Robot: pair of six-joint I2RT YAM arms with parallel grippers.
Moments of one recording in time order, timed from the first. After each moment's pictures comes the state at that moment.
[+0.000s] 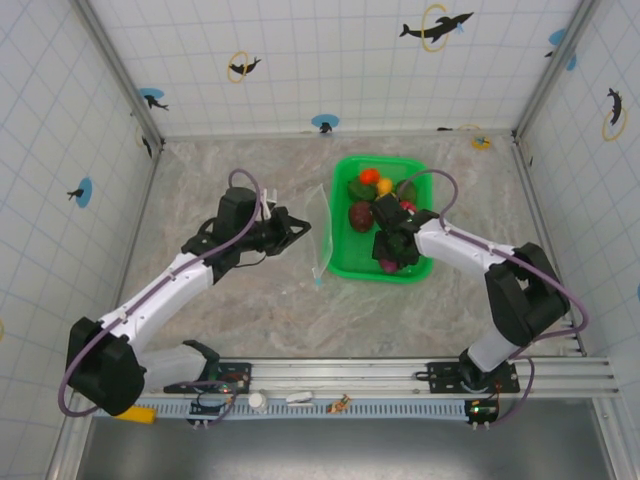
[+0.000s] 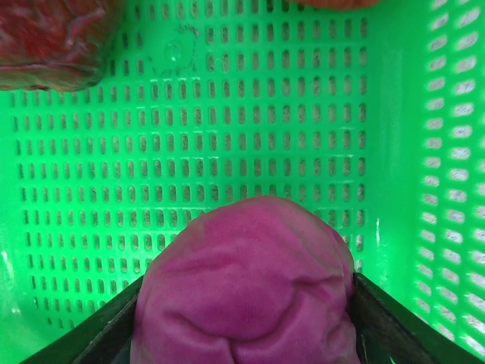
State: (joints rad) left arm -0.52 1.18 0.85 -0.22 0.49 -1.06; right arm 0.64 1.59 1.04 -0.69 0.16 0.70
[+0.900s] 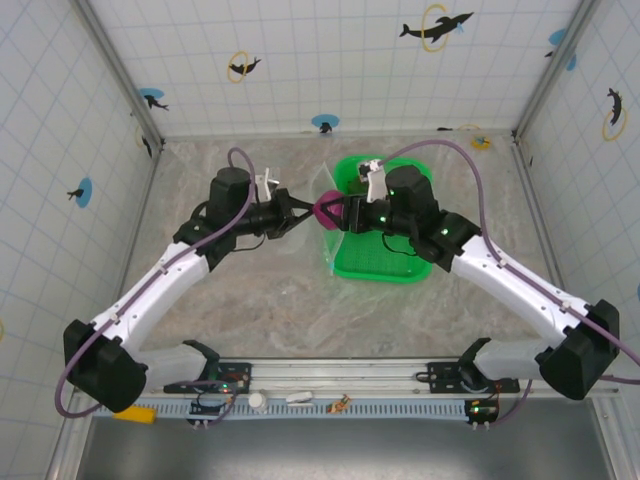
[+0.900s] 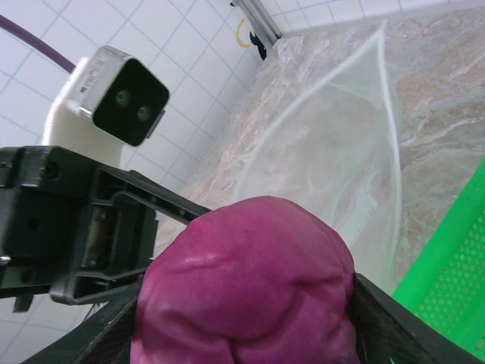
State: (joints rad) left arm -0.51 1.21 1.02 -0.27 0.61 -1.01; right arm 0.76 1.27 1.14 -0.27 -0.26 0.58
